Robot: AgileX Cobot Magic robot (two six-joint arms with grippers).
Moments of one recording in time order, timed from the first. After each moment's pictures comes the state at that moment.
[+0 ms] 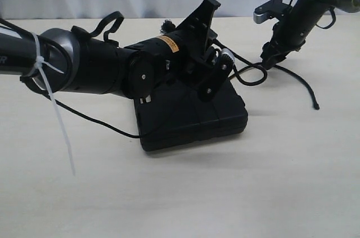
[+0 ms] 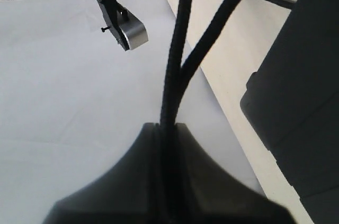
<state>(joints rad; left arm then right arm) -0.80 1.95 -1.14 -0.37 -0.41 2.11 0.13 2.43 -2.06 0.11 1.07 -0.70</state>
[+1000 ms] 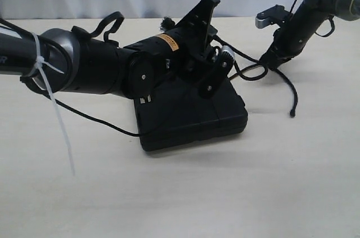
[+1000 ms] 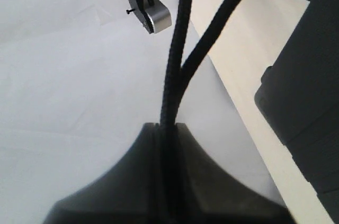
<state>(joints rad) -0.80 1.95 -1.14 -0.37 -0.45 2.11 0.11 2.48 -2.07 0.15 1.04 -0.66</state>
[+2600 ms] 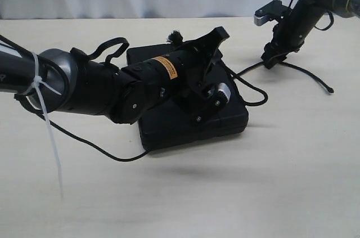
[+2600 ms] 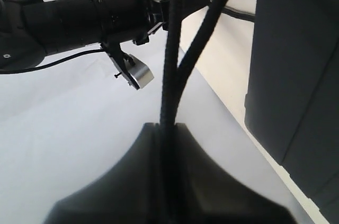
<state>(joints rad) -0.81 1.95 -1.03 -0.15 -0.51 2.11 0.12 2.51 -2.15 0.08 1.06 -0.71</state>
